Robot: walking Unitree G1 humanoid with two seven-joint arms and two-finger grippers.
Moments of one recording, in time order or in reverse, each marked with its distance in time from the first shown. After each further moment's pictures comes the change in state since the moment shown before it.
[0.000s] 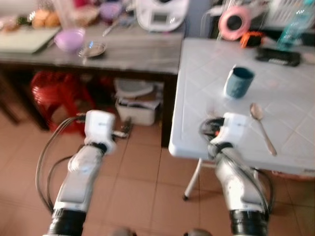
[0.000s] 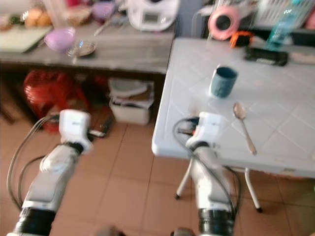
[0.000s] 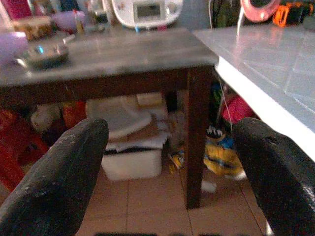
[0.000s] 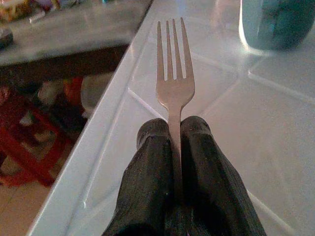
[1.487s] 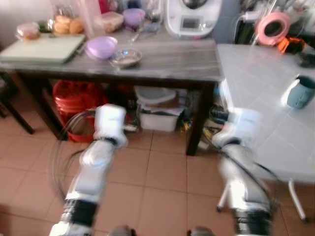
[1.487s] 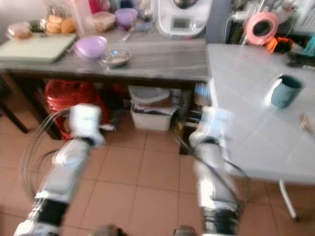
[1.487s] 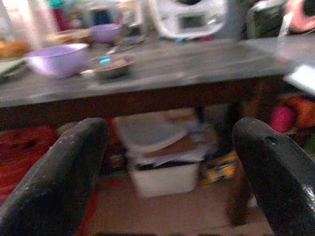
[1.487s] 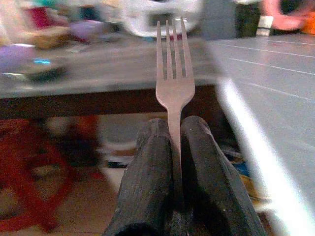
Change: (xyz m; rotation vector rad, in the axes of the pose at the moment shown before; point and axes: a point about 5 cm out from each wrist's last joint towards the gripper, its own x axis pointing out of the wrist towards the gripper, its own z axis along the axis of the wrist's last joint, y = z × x) left arm 0.014 -0.010 -0.002 0.021 -0.028 0.029; right arm 0.001 0.001 0.013 -0.084 -0.157 0.009
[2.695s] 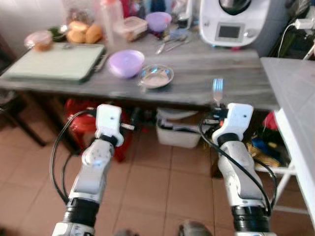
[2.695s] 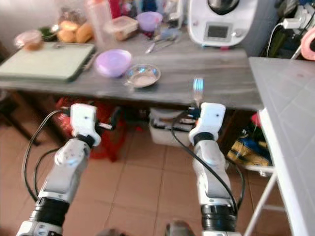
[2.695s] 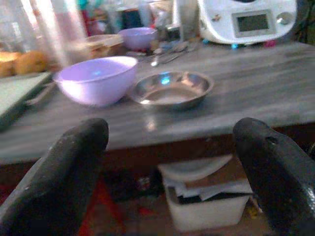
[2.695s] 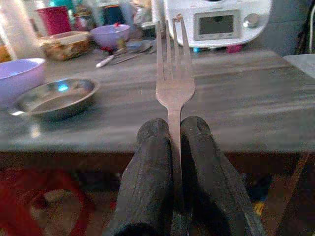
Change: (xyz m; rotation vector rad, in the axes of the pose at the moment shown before) left arm 0.005 -0.014 0.008 -0.007 -0.049 -0.031; right arm 0.004 -0.006 0.009 -0.031 -0.042 -0.012
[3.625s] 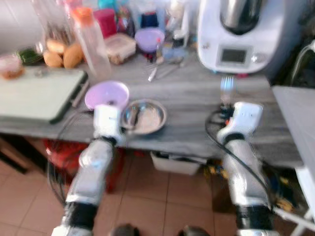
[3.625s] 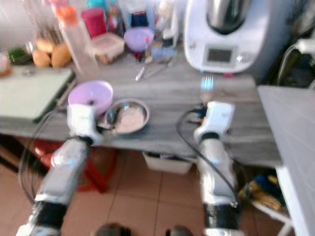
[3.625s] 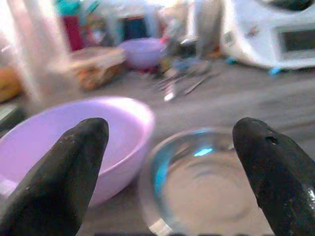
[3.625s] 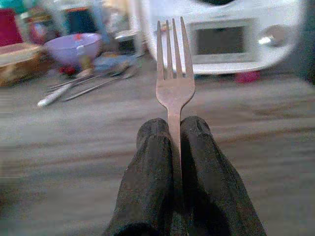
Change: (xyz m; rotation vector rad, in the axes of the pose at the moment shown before) left arm -0.012 0.012 0.001 -0.006 -0.002 0.021; right arm 0.003 0.000 0.001 0.015 -0.007 -0.018
